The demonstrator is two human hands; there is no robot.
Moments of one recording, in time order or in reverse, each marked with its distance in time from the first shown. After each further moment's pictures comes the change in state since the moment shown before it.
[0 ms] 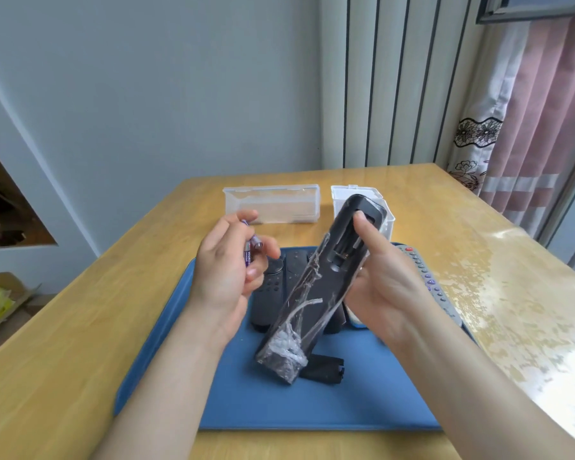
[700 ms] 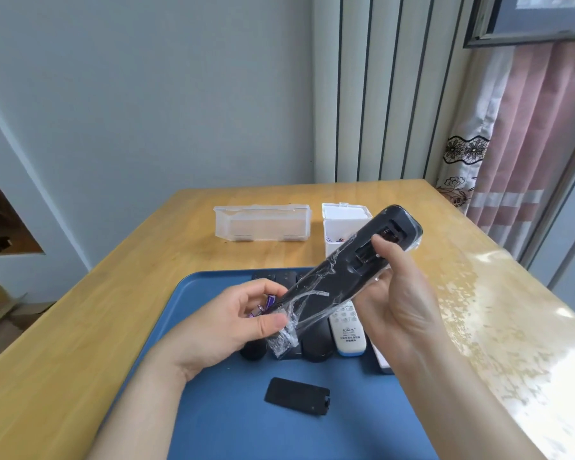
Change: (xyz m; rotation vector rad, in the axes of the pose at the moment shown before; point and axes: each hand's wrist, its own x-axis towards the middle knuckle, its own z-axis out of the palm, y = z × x) left_hand 0.002 -0.005 -0.024 0.595 -0.535 -0.238; right_hand -0.002 -0.026 -0.004 0.204 0.014 -0.183
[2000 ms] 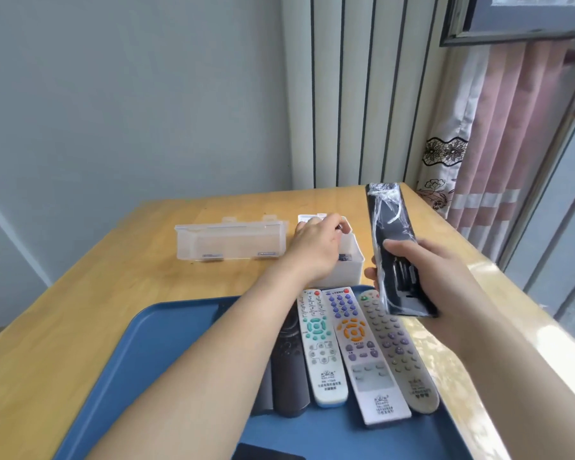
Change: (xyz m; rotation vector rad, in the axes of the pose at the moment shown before) left_hand 0.202 0.051 0.070 0.640 0.177 0.240; right_hand 0.042 -0.078 -0.021 -0.684 0.191 0.037
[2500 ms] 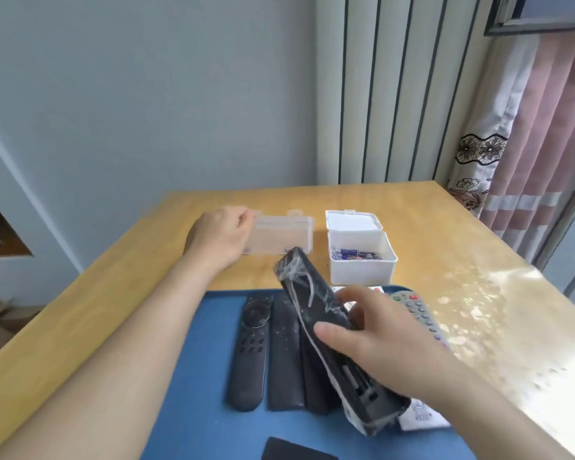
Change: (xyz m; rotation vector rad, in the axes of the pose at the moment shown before) left_hand -0.042 -0.106 -0.101 0.350 0.344 -0.222; right_hand -0.035 0.042 0.052 -1.009 -0.331 -0.159
